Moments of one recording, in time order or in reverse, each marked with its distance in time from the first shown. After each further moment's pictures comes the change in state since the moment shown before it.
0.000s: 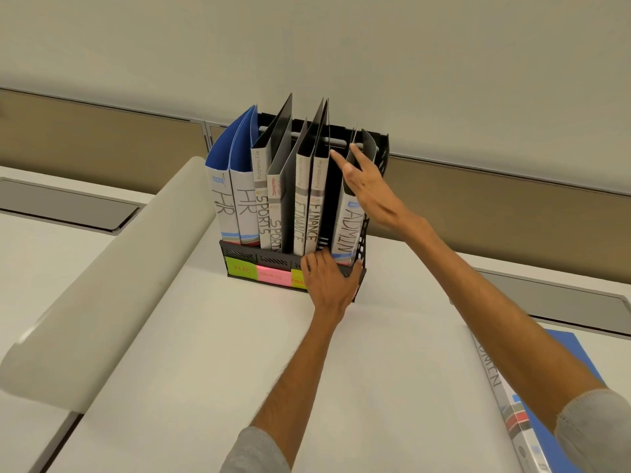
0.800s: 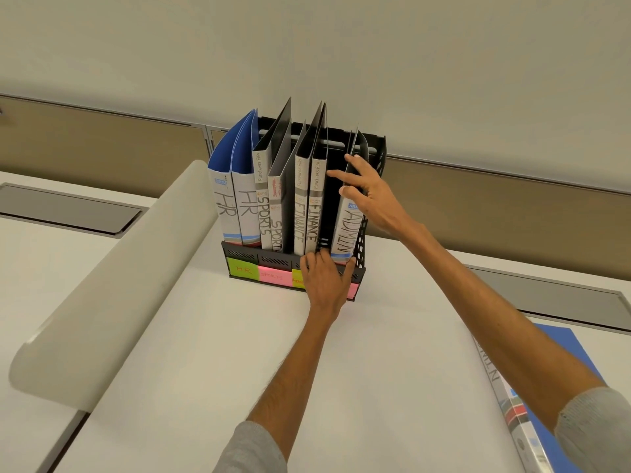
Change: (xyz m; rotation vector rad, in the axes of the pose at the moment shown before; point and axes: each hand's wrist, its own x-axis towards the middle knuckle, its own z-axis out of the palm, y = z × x) left_hand 0.003 -0.008 -0.007 0.038 -0.098 0.060; right_hand -0.011 -0.005 0.000 0.021 0.045 -0.014
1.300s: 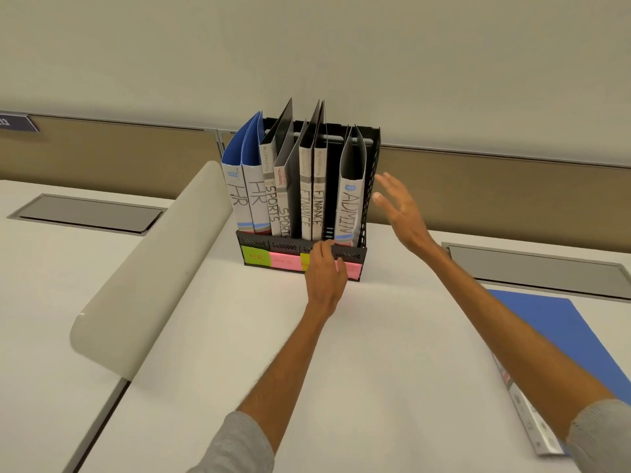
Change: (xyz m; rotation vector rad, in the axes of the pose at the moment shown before) left_hand -0.042 -0.002 -0.061 -0.301 -0.092 0.035; right_hand -0.084 0.028 0.002 0.132 0.218 0.132
